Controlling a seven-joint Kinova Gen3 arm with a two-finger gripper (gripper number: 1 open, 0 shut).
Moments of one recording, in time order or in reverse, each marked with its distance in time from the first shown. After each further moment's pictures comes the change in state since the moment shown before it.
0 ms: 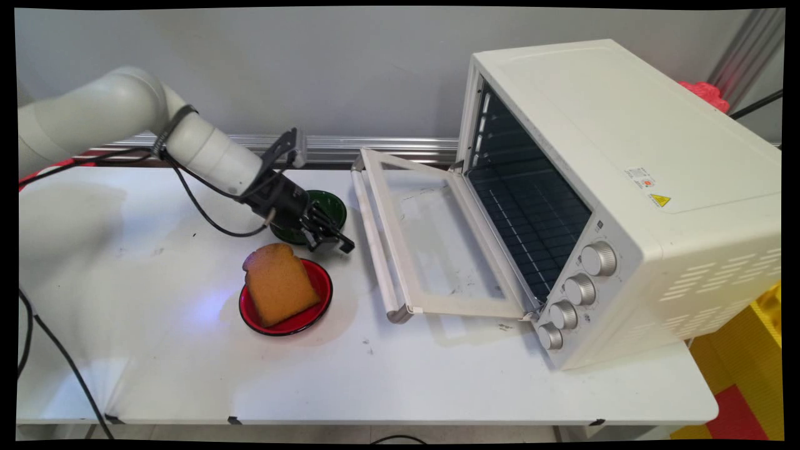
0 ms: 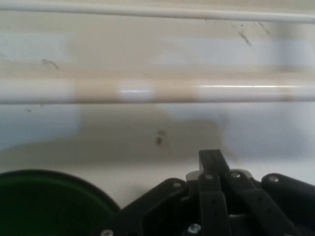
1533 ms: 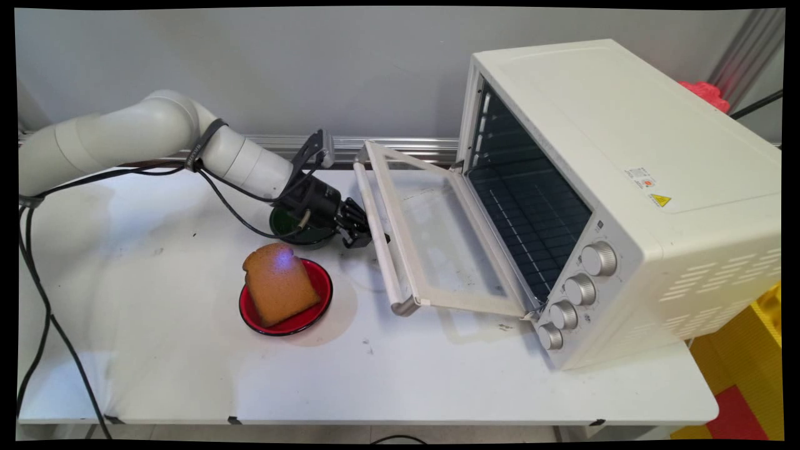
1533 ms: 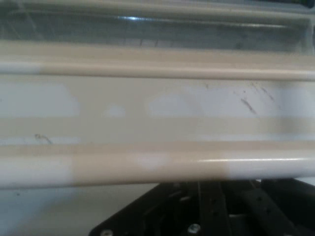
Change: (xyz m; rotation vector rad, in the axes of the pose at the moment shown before) arm 0.017 -0.002 0.040 -0.008 0.138 0.007
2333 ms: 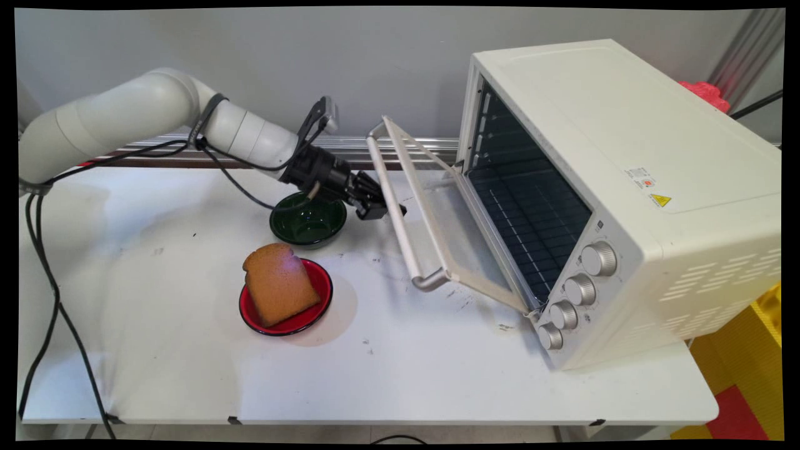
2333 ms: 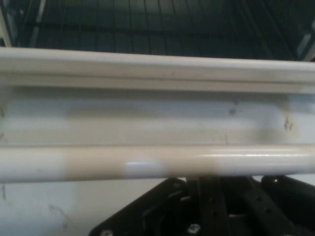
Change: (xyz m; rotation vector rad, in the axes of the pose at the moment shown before) arm 0.037 -0.007 -0.013 -0.012 0.104 0.005
